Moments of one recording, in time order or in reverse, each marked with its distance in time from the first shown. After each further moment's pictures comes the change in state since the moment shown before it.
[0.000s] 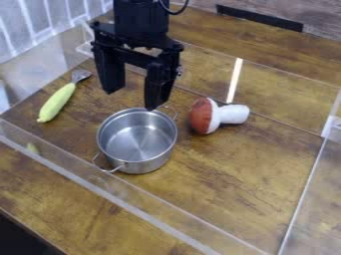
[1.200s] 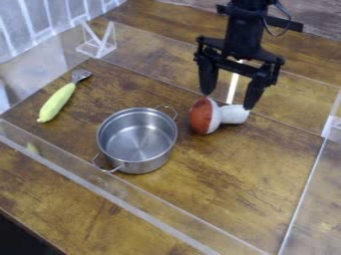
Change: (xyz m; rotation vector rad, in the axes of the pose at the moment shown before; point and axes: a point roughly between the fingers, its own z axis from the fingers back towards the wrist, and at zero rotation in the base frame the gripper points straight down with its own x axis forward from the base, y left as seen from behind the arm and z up) arm 0.110 -0.057 -0.042 0.050 -0.012 0.063
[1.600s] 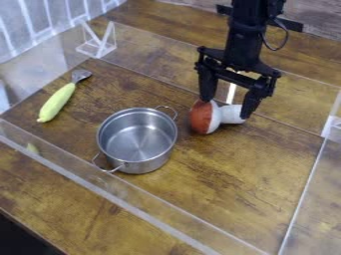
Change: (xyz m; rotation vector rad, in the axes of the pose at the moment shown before) arm 0.009 0.001 -0.014 0.018 -0.016 -0.076
